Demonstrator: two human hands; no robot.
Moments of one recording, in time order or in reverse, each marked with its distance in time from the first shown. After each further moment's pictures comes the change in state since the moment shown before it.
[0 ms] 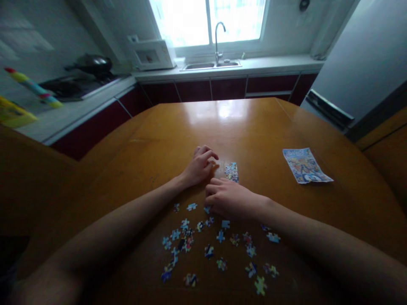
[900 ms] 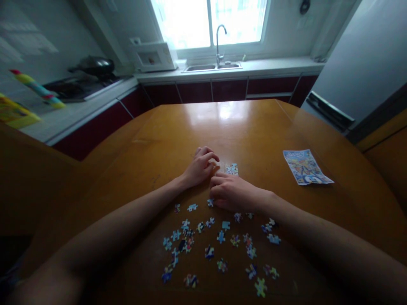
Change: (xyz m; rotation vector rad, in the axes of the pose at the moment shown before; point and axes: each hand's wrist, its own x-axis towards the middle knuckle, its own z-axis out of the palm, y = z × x) left_hand 0.000 0.000 0.000 -0.022 0.004 0.008; right_hand -0.004 0.015 -0.010 0.115 0.071 0.023
